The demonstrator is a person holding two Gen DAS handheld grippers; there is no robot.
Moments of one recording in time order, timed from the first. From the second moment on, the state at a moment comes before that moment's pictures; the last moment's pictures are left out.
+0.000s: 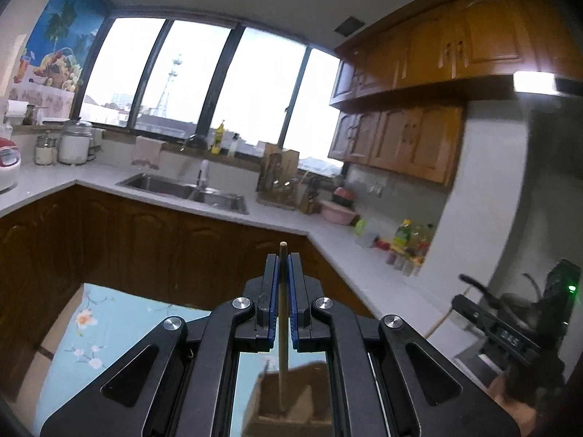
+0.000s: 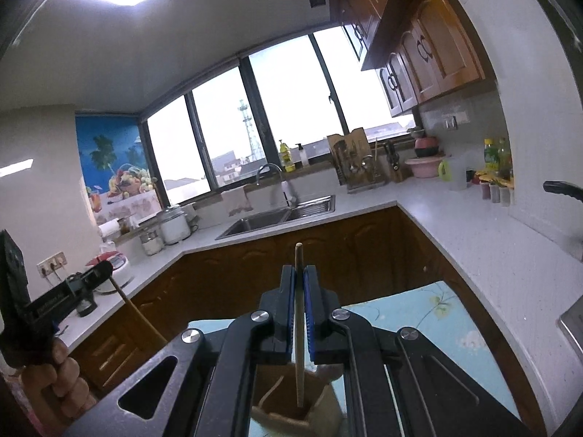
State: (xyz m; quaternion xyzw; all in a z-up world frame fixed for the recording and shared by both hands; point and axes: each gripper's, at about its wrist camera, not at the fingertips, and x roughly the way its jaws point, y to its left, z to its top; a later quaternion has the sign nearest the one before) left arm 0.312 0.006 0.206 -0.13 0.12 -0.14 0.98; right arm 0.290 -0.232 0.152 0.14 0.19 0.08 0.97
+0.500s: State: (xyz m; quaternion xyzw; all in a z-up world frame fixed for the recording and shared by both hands) left arm 0.348 -0.012 0.106 -0.13 0.18 -0.13 0.97; right arm 0.312 -0.229 0.063 0.16 0.26 0.07 0.95
